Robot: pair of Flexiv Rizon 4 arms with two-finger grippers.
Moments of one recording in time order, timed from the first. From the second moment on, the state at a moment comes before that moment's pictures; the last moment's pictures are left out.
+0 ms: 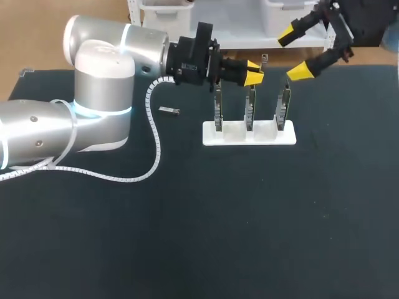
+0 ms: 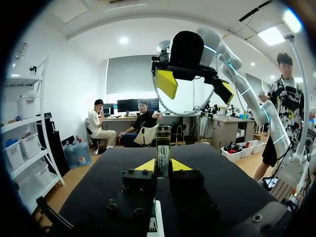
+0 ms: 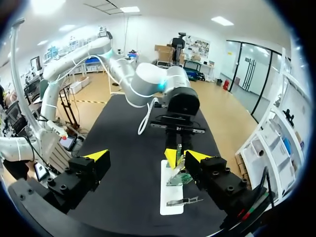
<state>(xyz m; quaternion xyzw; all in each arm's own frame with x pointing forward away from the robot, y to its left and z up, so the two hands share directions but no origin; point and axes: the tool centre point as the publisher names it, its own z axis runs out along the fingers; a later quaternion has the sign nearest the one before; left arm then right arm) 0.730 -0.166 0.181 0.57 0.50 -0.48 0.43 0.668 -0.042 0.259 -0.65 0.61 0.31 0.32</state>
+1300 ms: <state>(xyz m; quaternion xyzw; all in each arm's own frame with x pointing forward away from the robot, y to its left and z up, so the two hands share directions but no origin) 0.730 -0.166 0.181 0.57 0.50 -0.48 0.43 0.696 -0.018 0.242 -0.64 0.57 0.34 0.39</state>
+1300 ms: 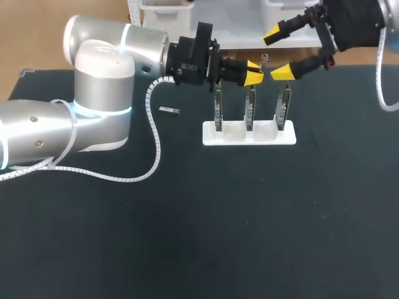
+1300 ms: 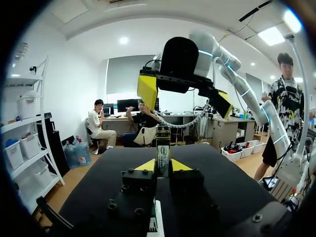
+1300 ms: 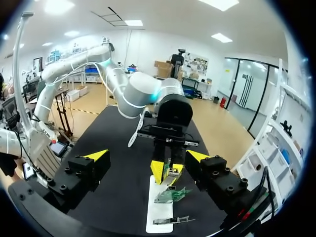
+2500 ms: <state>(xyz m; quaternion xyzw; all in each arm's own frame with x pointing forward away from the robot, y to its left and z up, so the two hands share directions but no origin) 0.730 -0.166 0.181 0.57 0.50 -0.48 0.43 0.706 -0.012 0.239 -0.64 0.57 0.35 0.39</state>
